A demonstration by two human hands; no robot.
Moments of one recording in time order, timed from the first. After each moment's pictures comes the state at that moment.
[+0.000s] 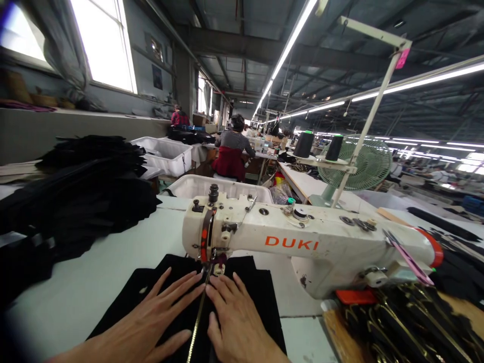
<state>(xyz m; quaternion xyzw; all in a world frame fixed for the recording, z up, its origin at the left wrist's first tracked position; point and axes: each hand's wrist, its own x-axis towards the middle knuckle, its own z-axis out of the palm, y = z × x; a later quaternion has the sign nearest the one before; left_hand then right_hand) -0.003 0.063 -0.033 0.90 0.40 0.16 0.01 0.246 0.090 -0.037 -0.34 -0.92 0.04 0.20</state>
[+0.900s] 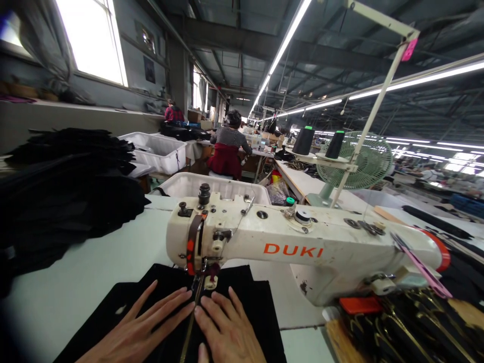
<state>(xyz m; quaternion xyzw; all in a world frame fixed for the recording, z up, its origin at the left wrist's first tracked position) -0.011 0.067 -0.045 0.92 0.35 0.16 -0.11 0.252 0.100 -0.053 -0.28 -0.94 -0.01 0.17</state>
